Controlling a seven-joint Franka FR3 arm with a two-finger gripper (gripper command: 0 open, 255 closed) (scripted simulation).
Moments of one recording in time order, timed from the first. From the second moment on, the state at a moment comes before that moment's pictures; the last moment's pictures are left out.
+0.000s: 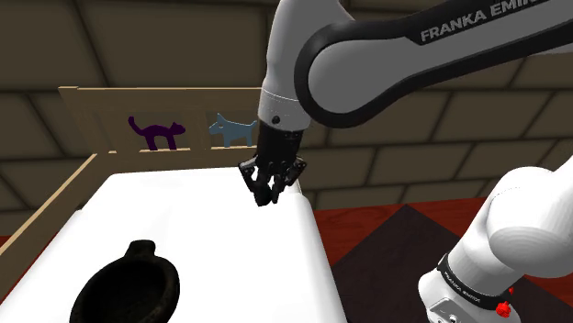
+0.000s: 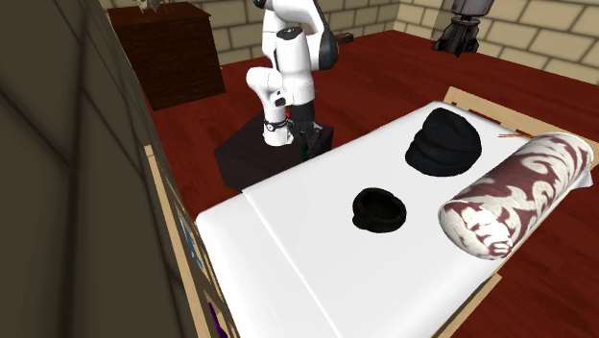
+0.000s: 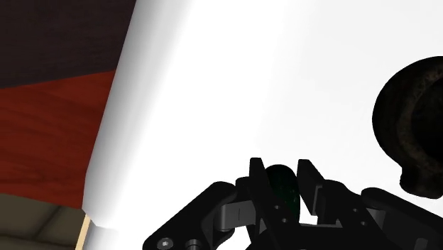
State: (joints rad) arm 0.16 -0.36 0.54 -2.36 0.38 2.15 0.68
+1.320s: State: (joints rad) arm 0.38 0.40 0.73 -1.58 -0.21 2.06 1.32
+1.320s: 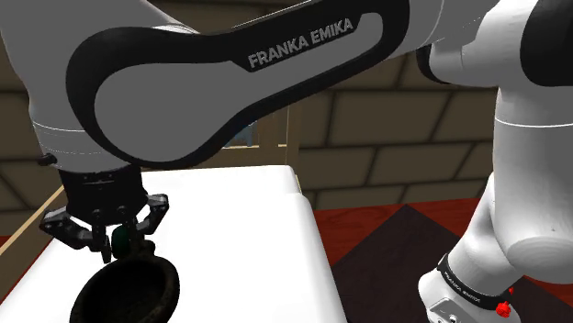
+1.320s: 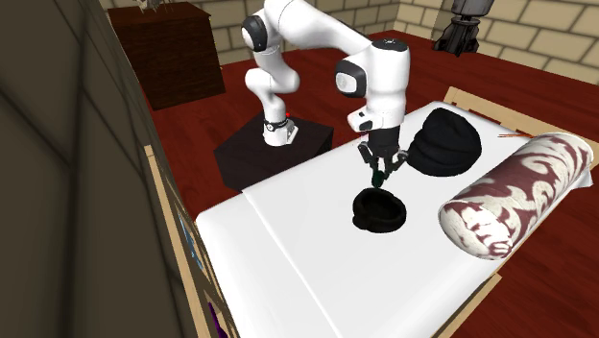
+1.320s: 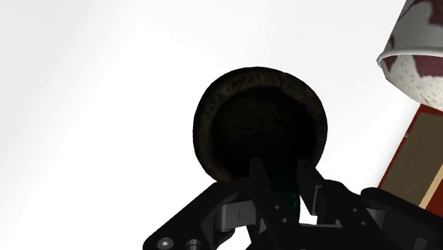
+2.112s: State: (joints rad) arm 0.44 0.52 0.69 -1.58 -0.30 2.15 1.37
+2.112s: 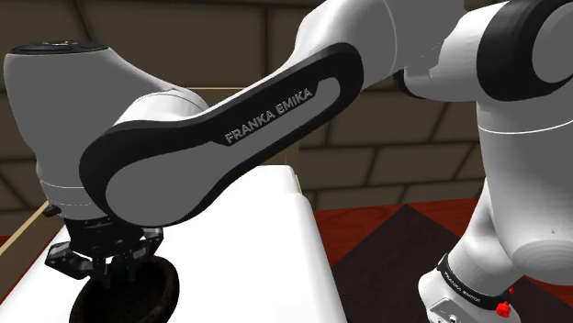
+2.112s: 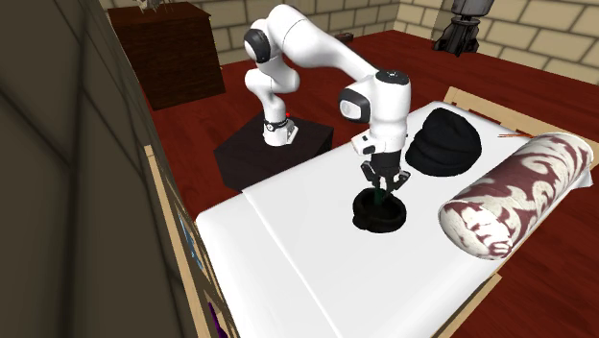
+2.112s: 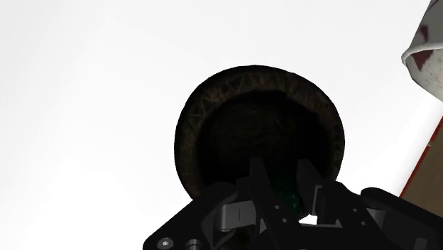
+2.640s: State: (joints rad) arm 0.44 0.53 0.68 -1.60 -0.31 2.19 1.37
